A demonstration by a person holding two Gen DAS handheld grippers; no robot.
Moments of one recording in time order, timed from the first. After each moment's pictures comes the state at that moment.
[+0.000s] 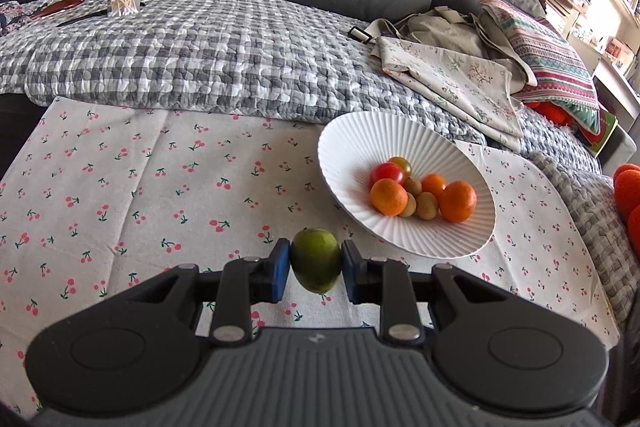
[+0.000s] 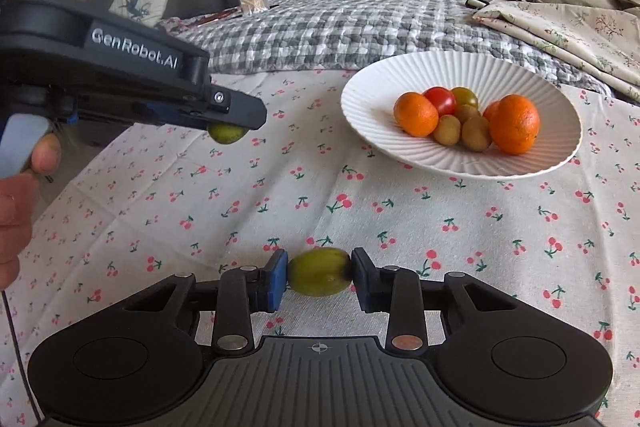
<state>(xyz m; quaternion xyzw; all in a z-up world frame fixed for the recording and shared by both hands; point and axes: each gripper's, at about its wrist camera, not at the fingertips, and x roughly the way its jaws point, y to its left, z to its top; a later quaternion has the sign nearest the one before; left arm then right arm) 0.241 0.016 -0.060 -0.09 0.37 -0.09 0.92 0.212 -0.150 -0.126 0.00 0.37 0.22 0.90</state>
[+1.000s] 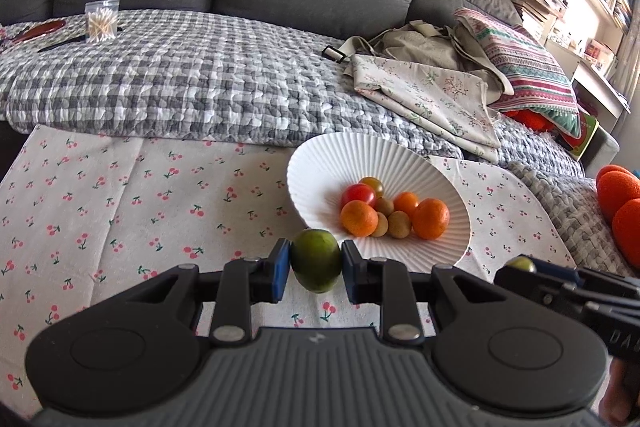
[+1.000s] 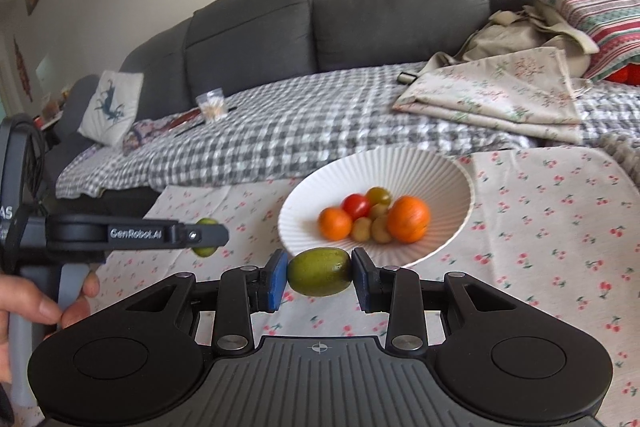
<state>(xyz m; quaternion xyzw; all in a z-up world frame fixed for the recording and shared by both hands) 0.242 0.003 -0.050 -0.08 0.34 -0.12 0.93 0.200 -0.227 -0.054 0.09 0.28 0.17 0.94</state>
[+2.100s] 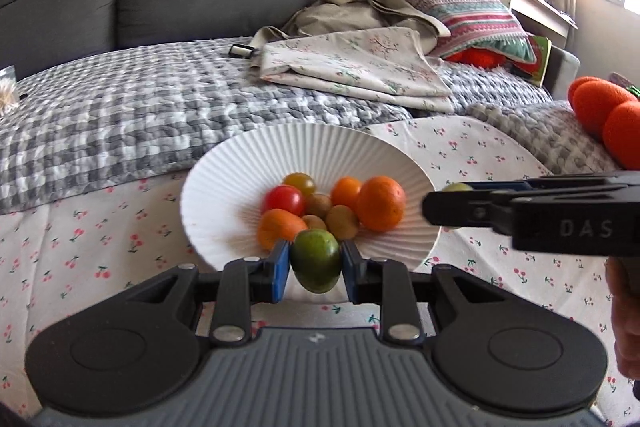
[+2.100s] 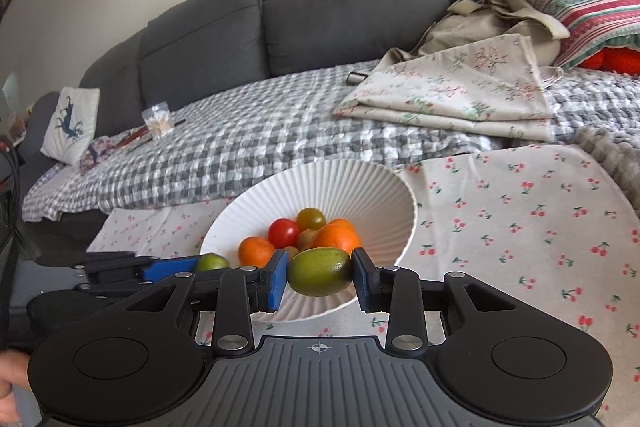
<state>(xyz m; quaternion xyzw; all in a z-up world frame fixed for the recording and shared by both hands) 0.276 -0.071 -0.084 0.04 0.31 -0.22 0.93 0.258 -0.250 -0.079 0.09 0.29 0.13 0.94</state>
